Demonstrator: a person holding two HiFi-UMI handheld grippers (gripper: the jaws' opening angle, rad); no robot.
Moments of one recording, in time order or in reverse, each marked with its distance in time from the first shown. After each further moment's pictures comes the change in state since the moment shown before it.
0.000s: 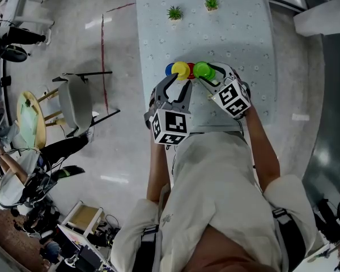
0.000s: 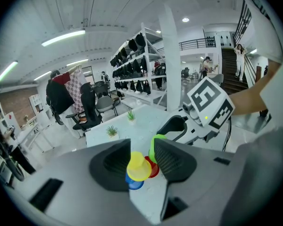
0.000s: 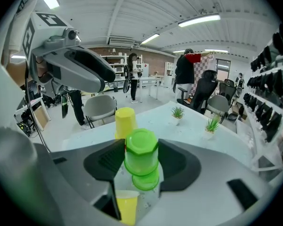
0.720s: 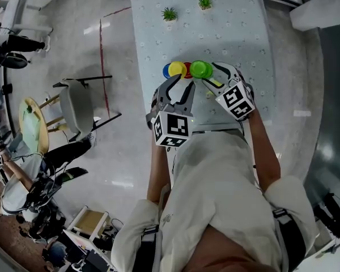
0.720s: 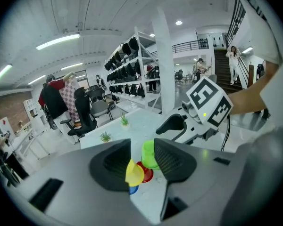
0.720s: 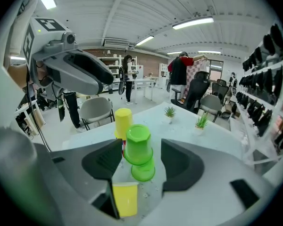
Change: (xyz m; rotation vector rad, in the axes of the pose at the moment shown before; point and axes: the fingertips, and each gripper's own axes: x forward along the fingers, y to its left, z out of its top) left arm -0.005 -0.020 0.014 0.049 -0.040 -0.051; right arm -0.029 -0.005 -0.007 0.045 -0.016 -0.059
